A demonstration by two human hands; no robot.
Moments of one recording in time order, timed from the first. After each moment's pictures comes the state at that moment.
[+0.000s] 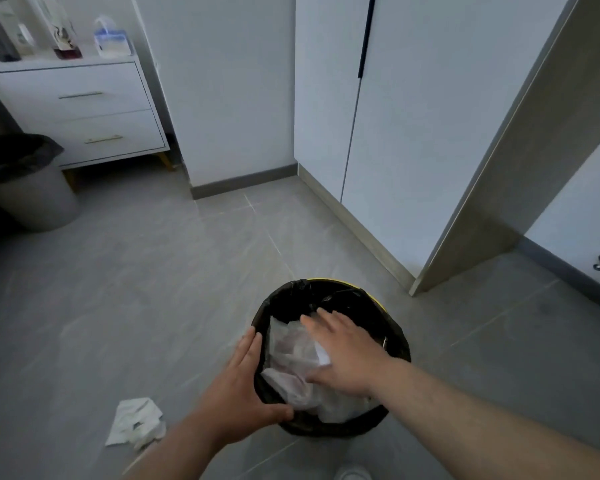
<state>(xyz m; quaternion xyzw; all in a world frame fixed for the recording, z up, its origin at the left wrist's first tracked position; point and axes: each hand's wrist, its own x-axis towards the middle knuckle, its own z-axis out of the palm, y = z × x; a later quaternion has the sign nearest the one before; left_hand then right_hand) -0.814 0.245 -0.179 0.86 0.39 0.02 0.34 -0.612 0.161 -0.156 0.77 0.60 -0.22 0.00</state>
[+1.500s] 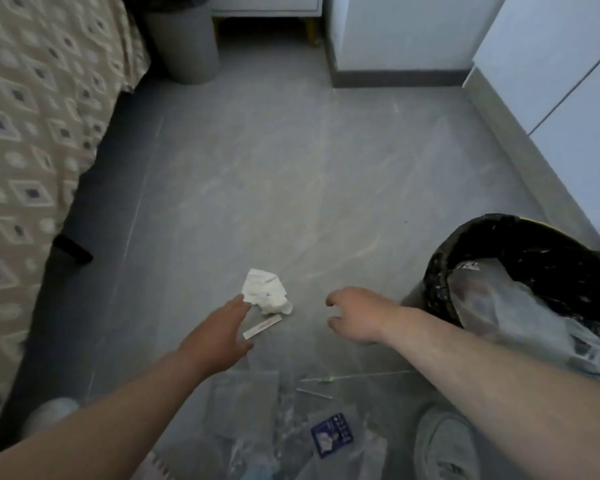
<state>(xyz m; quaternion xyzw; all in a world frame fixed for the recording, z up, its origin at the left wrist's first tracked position) -1.065 0.310 -0.298 0.80 0.53 -0.10 0.28 -0.811 0.281 -0.246 0.66 0.66 -0.34 0.13</state>
